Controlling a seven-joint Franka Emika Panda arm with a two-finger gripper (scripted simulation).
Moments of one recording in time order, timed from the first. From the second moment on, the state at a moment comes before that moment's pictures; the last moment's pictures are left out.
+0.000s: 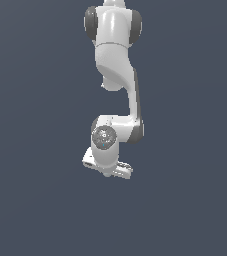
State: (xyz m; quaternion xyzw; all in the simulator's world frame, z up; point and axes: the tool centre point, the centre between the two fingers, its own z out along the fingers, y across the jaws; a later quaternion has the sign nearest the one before) arm 0.095 -0.024 0.023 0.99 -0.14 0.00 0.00
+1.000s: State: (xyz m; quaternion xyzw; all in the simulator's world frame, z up) arm 0.088 0.161 0.115 0.99 -0.14 0.00 0.00
